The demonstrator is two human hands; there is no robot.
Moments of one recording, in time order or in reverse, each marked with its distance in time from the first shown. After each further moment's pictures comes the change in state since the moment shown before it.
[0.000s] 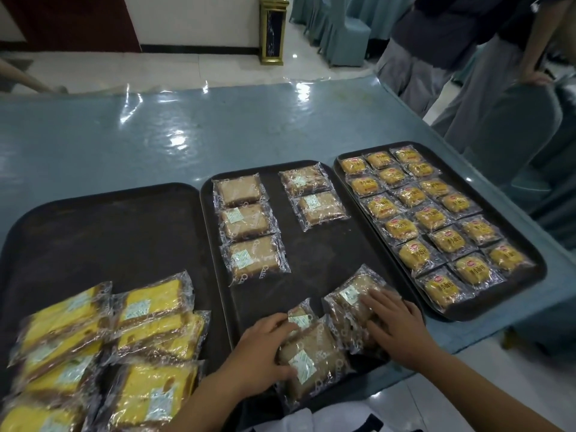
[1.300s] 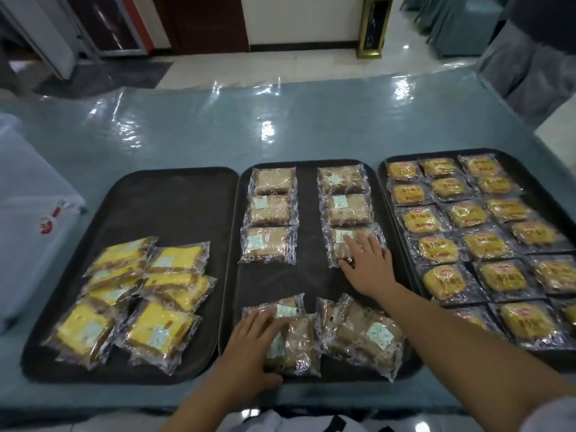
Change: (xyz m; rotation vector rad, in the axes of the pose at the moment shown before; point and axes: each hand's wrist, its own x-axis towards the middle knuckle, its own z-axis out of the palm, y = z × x) left_hand -0.019 0.076 0.047 0.137 0.206 -0.395; right_hand 0.157 -0.010 -0.030 -0.046 0.038 -0.229
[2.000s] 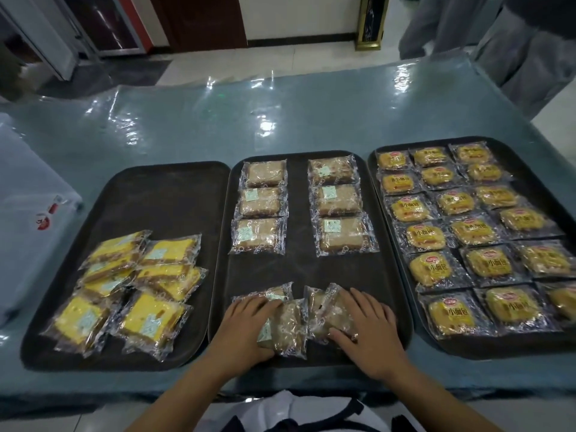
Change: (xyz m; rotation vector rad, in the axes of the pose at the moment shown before) left_hand 0.013 0.015 -0.006 0.105 0.076 0.012; right_hand -0.146 0.017 0.038 0.115 -0.059 -0.121
